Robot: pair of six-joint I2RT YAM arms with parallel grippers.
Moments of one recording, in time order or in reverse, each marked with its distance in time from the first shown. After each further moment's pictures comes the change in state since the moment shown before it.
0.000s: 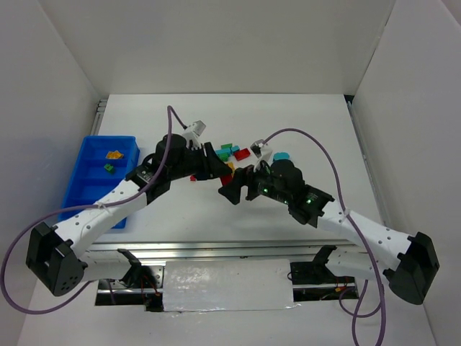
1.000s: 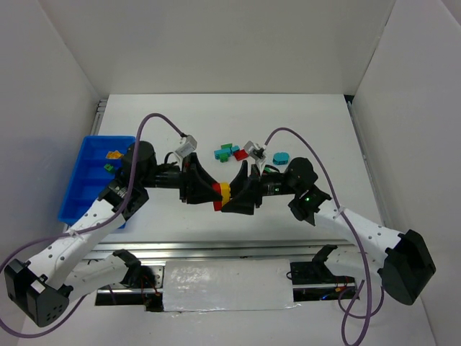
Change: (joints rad) left arm 0.064 -0.251 -0.086 0.127 0.673 0.347; right arm -0.137 0.022 -0.107 0.592 -0.851 0.180
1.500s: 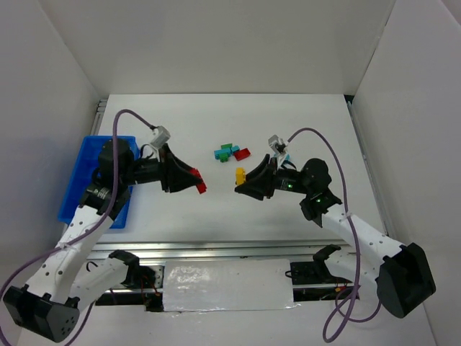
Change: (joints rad) left arm 0.175 -0.072 0.007 -0.166 -0.048 0.085; right arm -0.138 -0.051 -0.084 0.035 0.043 -0.064
